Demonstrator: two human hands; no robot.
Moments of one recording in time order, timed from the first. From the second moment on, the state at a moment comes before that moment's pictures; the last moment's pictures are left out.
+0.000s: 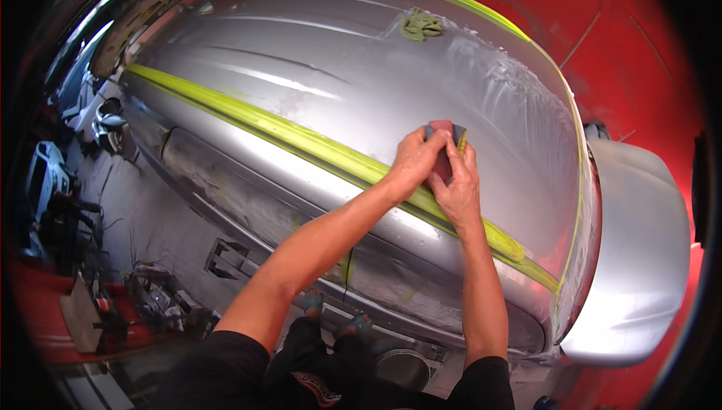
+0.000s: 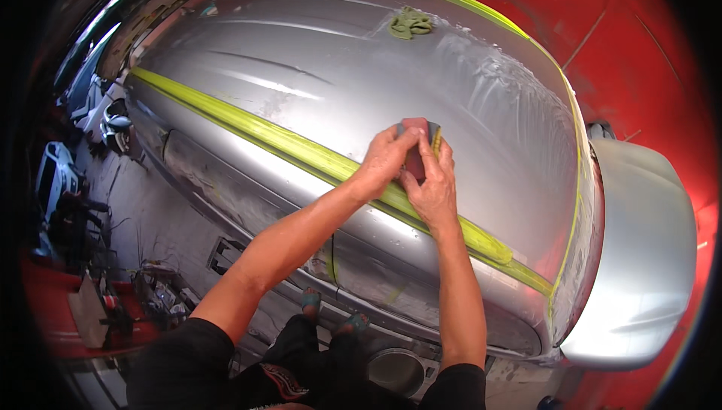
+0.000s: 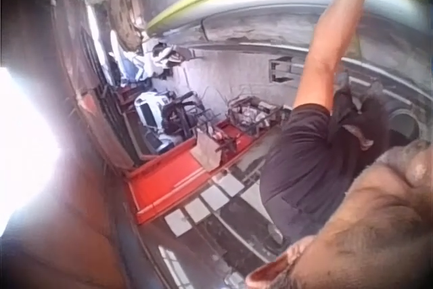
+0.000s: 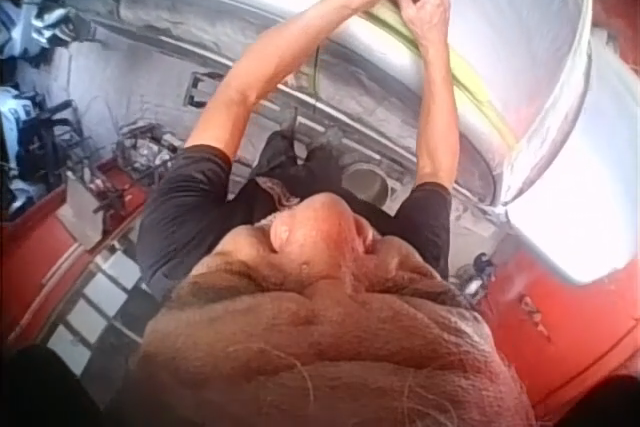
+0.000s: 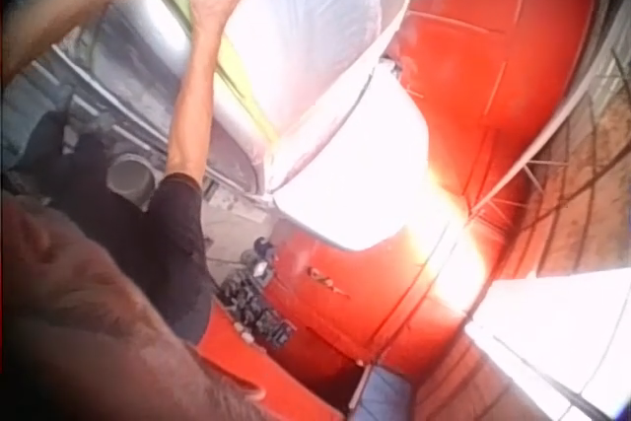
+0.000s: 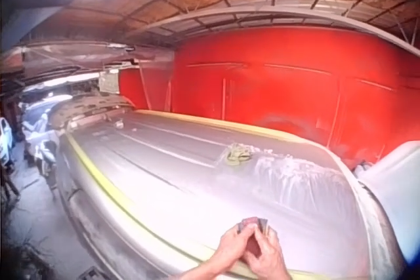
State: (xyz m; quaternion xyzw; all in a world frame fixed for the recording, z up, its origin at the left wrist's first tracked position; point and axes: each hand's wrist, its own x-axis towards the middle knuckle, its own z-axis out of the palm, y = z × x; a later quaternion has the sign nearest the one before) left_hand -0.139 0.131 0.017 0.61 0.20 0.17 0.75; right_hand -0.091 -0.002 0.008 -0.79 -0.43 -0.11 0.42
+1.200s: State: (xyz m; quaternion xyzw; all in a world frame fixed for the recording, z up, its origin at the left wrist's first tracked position) left_hand -0.410 0.392 0.035 0.40 0.33 0.44 0.73; right_hand -0.081 -0.005 -0.002 -0.81 -0.33 -0.08 0.48
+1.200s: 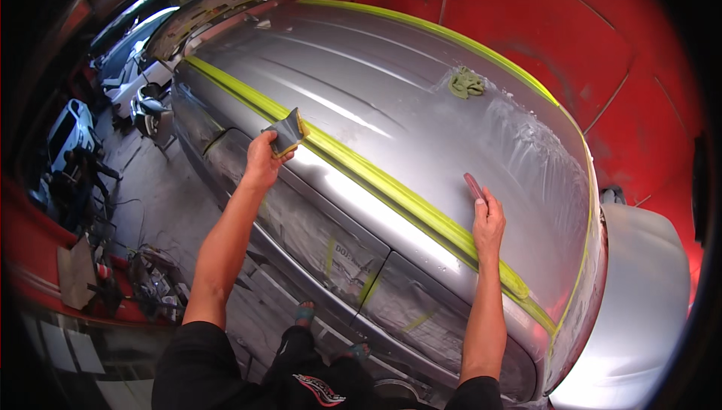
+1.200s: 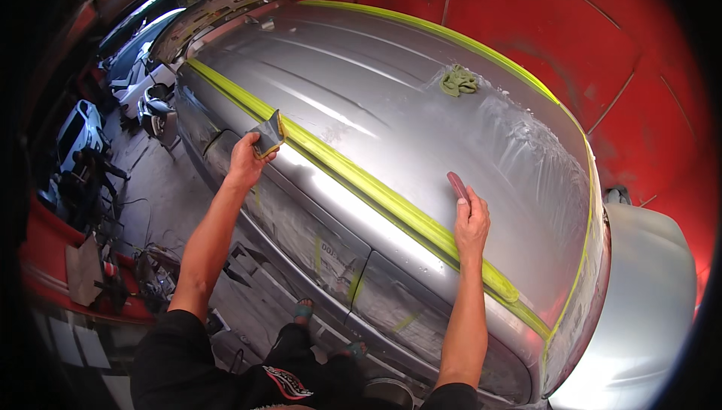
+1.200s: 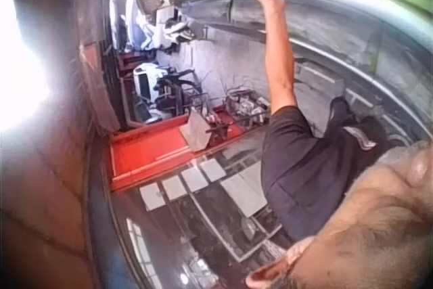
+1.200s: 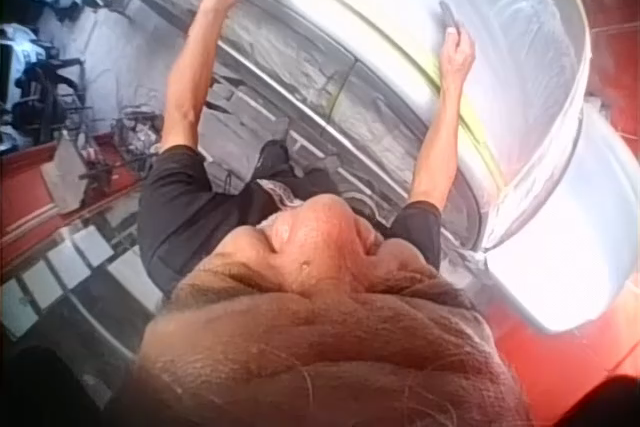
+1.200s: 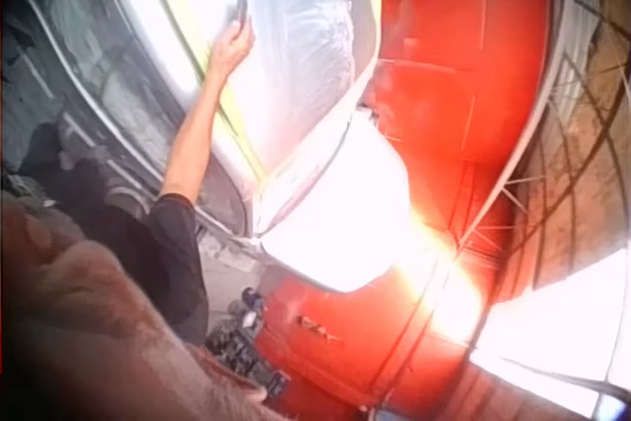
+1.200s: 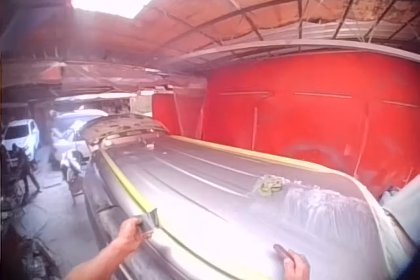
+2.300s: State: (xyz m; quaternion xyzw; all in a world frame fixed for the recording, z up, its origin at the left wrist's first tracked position) left_hand -0.213 0.410 -0.034 0.80 0.21 0.43 0.36; right_hand -0.516 -0.422 -0.268 -0.89 0.38 0.11 0.21
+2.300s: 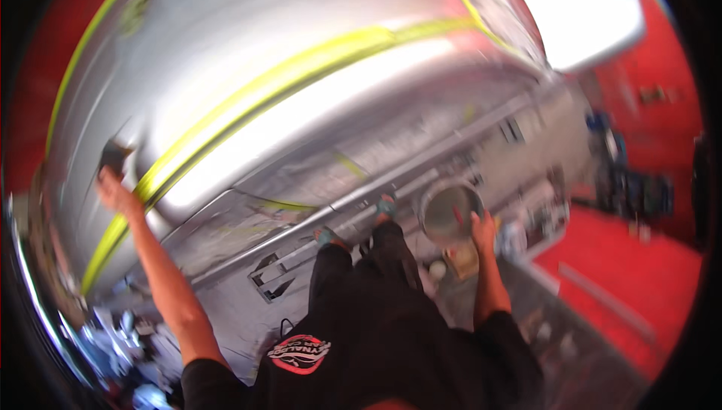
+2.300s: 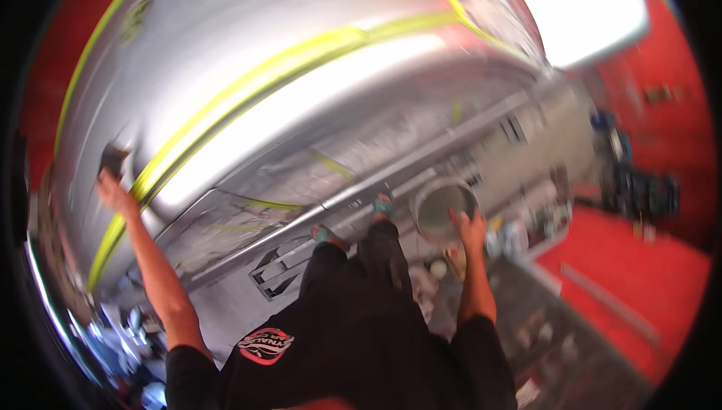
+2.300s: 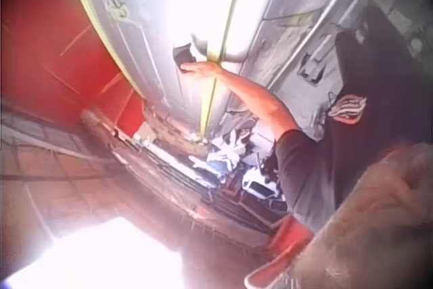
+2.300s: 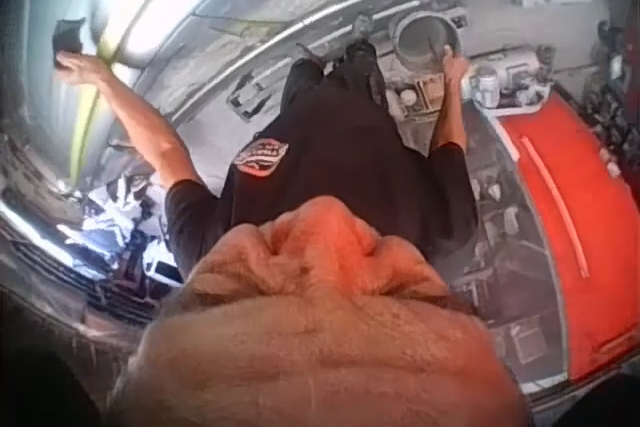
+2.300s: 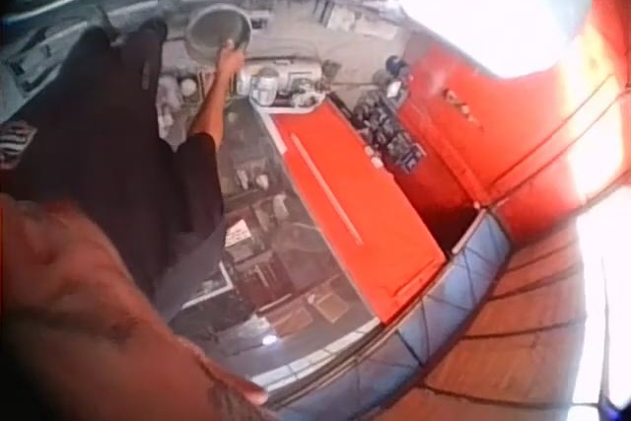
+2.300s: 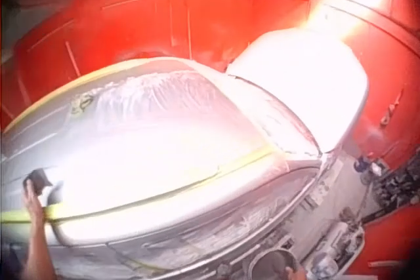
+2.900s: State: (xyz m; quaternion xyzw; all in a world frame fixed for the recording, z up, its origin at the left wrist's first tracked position) left_hand -0.237 0.244 0.029 0.74 0.20 0.40 0.50; right_hand -0.234 0.036 0.047 -0.77 -0.46 -0.10 0.44
